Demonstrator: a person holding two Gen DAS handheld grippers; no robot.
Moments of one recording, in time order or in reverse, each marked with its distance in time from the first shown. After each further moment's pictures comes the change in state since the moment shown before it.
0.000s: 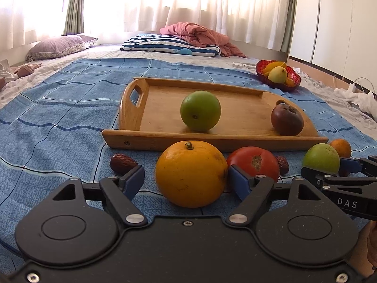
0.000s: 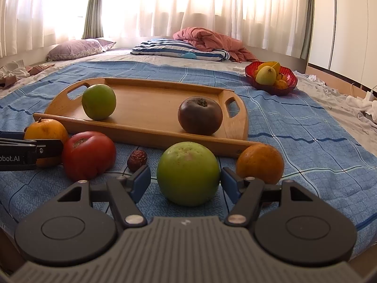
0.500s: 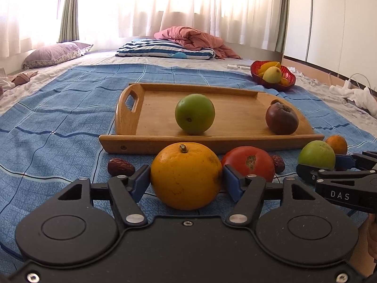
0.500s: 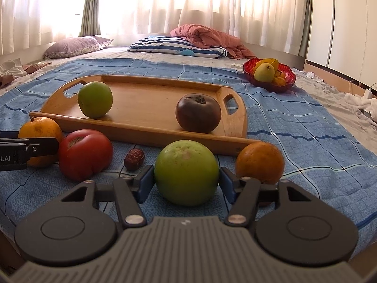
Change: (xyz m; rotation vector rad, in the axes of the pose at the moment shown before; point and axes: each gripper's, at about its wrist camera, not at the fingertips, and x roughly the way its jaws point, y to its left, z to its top) left arm -0.005 -0.009 -0.002 0.044 -0.020 0.005; right arm 0.004 0.000 0.001 0.005 0.016 -0.013
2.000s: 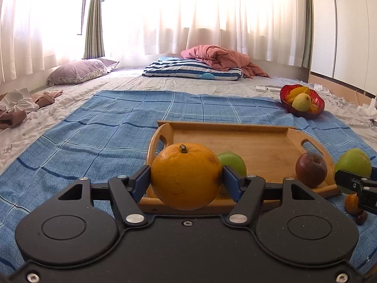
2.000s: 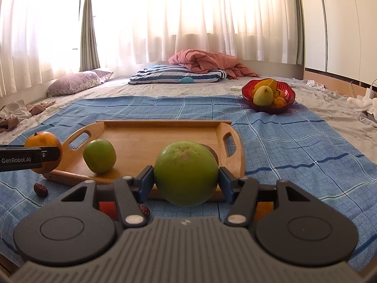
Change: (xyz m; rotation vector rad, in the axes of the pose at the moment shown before) left arm 0.006 0.013 0.074 -0.032 -0.074 0.139; right arm -0.016 -0.021 0.045 0.113 -0.126 0.053
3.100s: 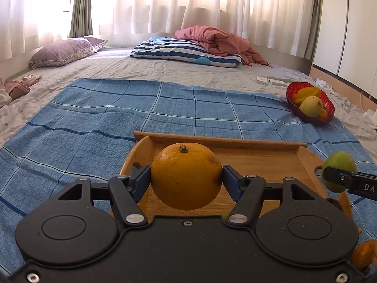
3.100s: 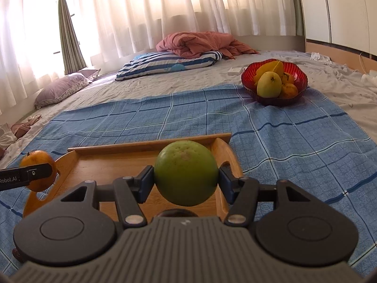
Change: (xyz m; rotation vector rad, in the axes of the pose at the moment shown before) left arm 0.129 -0.010 0.069 -0.045 0.130 -0.055; right arm 0.131 -0.046 0.069 0.139 0.129 0.027
